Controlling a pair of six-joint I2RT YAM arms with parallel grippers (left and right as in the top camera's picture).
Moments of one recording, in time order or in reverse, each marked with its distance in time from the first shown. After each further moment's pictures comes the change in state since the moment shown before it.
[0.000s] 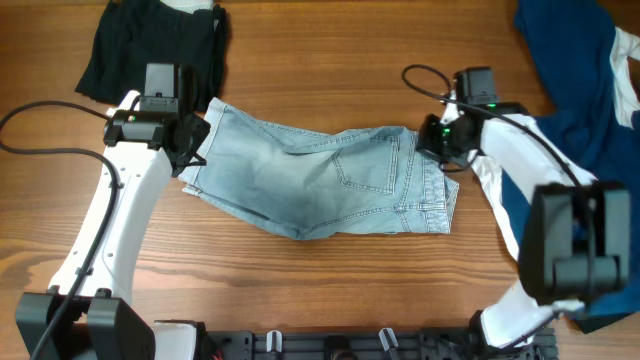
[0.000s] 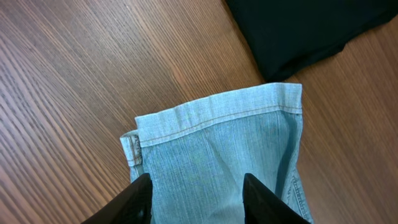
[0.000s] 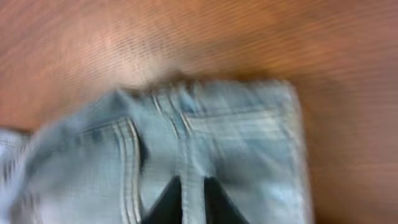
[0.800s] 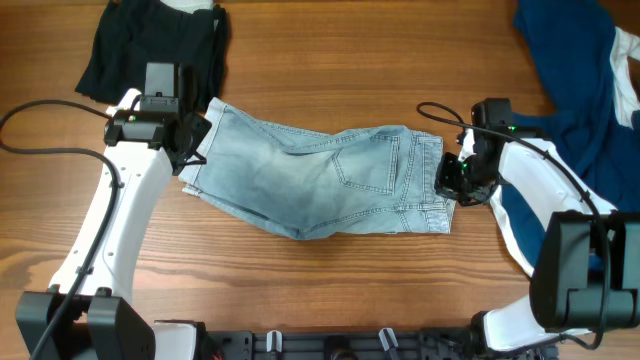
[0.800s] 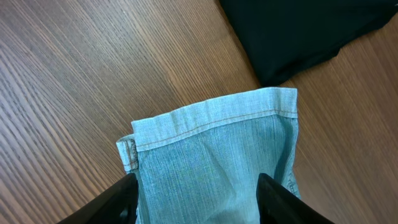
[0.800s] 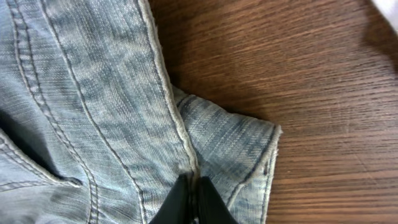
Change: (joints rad) left arm 0.000 0.002 -0.002 0.018 -0.007 0.000; right arm -0.056 -0.113 -0.164 -0.148 0.062 -0.101
